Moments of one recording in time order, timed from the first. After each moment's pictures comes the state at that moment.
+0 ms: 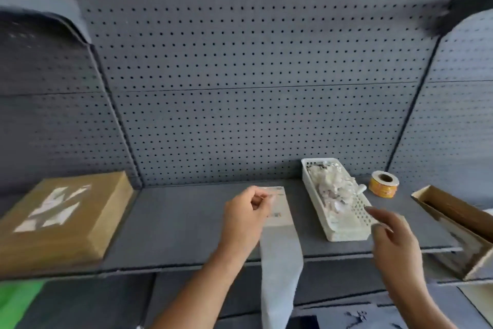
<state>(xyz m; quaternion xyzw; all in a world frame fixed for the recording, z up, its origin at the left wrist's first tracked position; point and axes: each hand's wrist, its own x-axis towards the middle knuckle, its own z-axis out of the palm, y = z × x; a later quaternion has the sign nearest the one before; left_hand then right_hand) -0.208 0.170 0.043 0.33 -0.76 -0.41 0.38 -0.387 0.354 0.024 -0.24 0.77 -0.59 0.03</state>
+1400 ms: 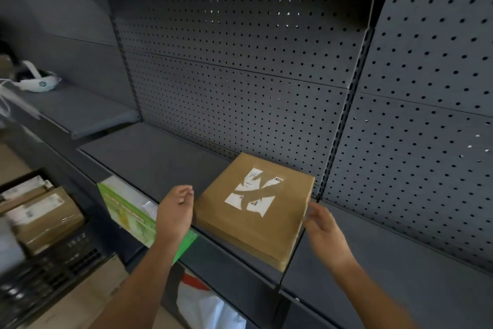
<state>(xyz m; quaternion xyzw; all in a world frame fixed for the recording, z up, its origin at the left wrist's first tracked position) 0.270 -0.061 -0.012 0.72 -0.45 -0.22 0.48 -0.039 -0.042 -0.005 -0.55 0.62 -0.38 0.41</state>
